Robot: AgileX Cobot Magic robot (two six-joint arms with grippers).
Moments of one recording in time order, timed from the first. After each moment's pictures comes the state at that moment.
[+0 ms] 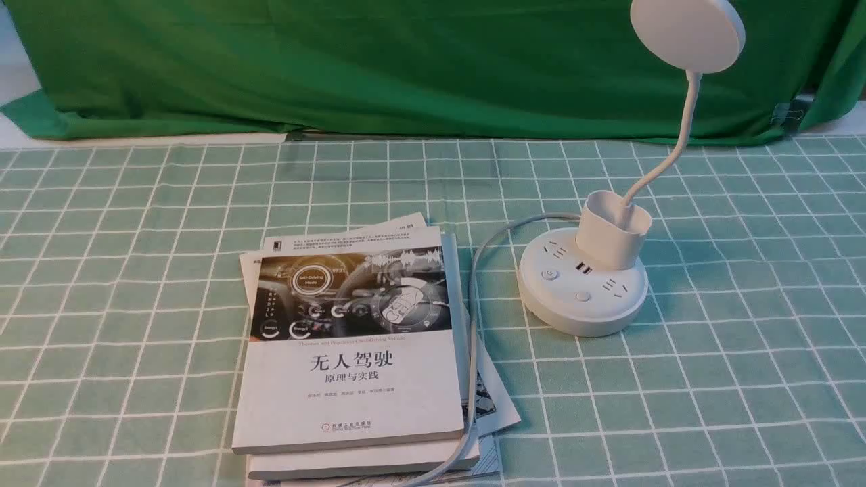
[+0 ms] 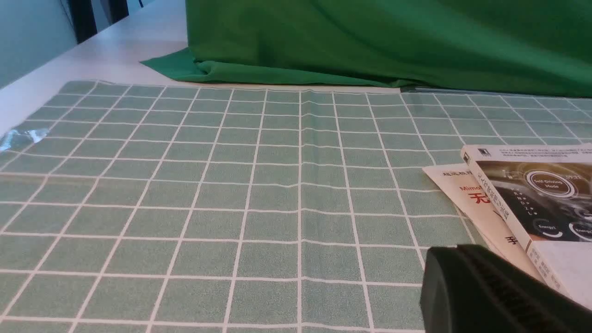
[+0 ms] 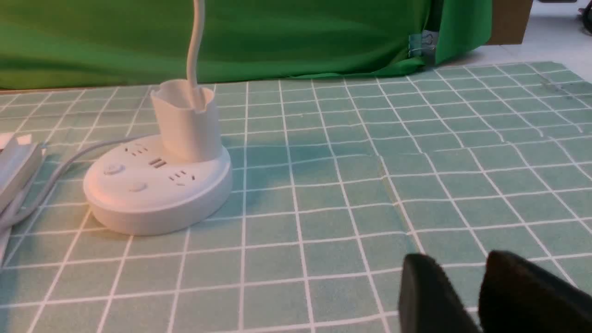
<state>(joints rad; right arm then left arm) 0.04 0.00 0.01 -0.05 0.23 0.11 0.04 0.00 0.01 -0.03 0.22 0.00</state>
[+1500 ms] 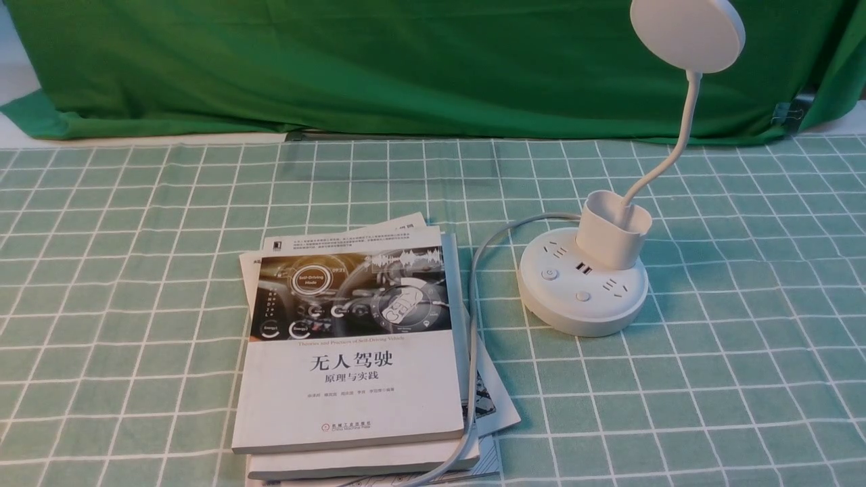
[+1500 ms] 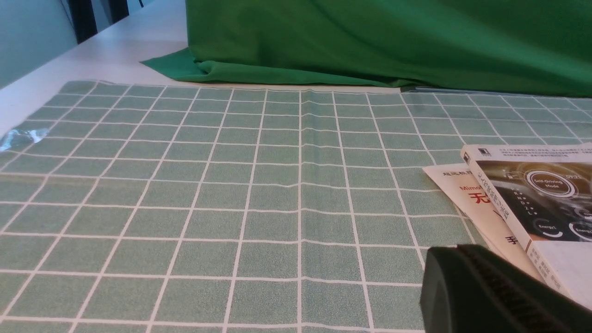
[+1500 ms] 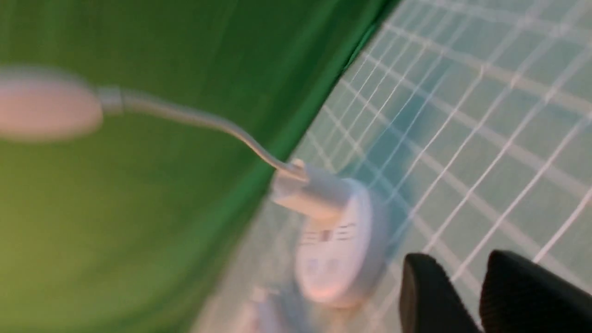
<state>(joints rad) 0.04 0.00 0.01 0.29 0.22 0.93 0.04 0.00 0.01 -0.03 0.22 0.00</state>
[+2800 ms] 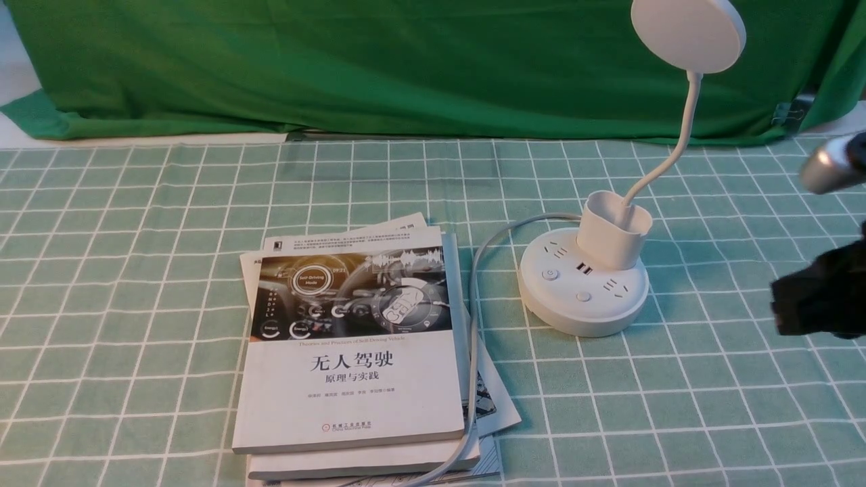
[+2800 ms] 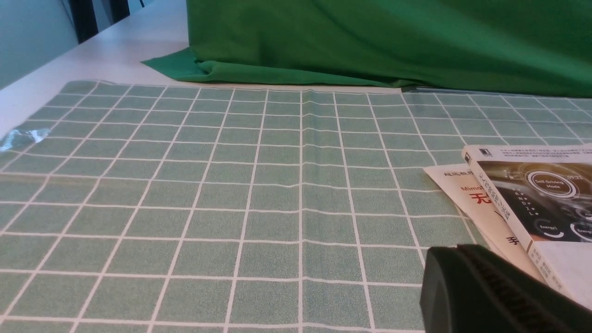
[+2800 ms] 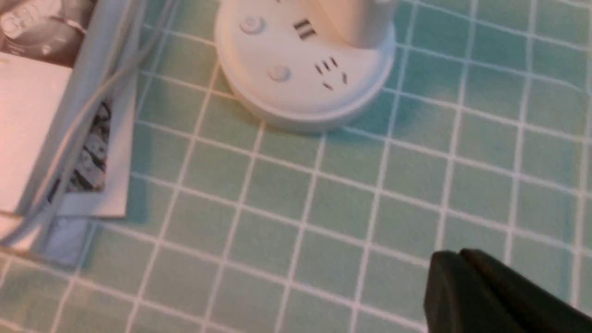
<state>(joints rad) 0.28 1.16 -0.84 0.18 0.60 -0.24 0.04 0.00 0.01 -0.03 0.22 0.00</state>
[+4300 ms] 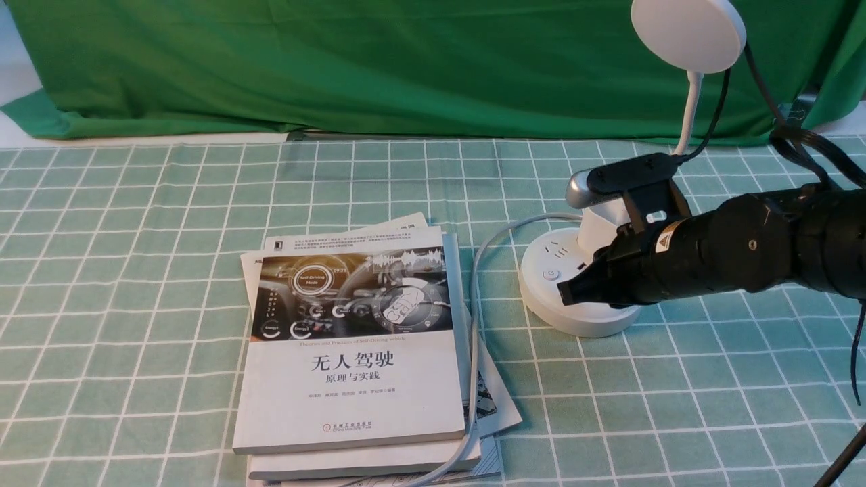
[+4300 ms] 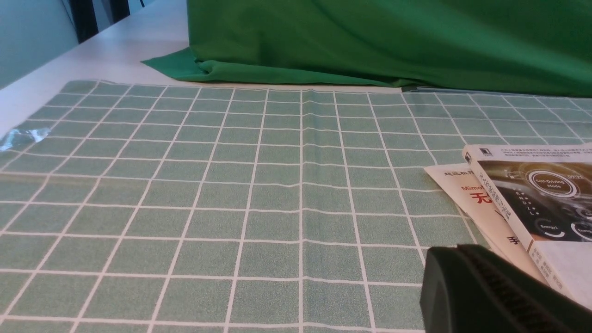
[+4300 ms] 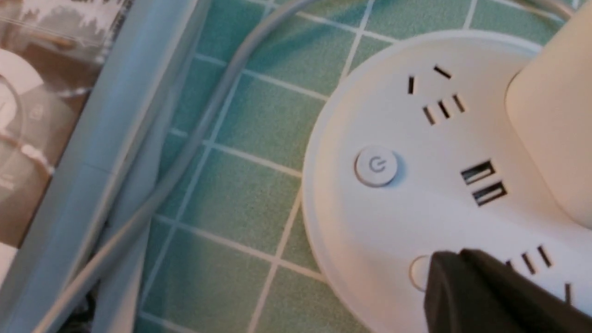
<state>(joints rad) 0.43 1.78 -1.03 0.19 0.21 -0.16 0.04 0.00 0.01 -0.03 0.22 0.00</state>
